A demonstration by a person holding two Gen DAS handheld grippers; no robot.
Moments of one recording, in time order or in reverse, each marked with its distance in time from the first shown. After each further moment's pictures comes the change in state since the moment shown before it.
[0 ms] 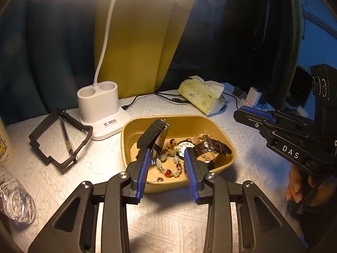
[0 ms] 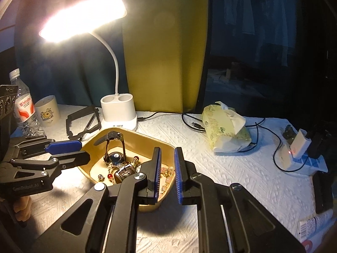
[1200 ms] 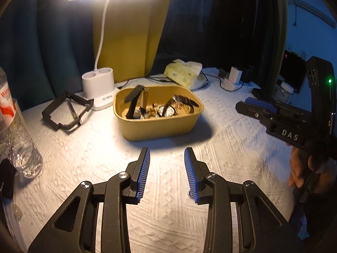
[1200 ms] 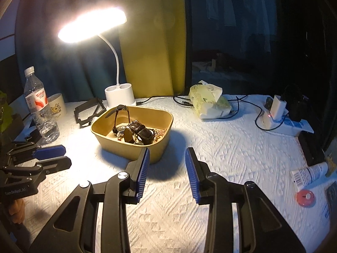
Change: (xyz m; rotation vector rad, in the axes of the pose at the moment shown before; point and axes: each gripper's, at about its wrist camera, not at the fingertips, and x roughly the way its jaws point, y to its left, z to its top) left arm -0.062 -0.039 -0.061 0.060 0.051 0.013; right arm -0.069 -0.003 -0.058 0.100 0.005 -0.025
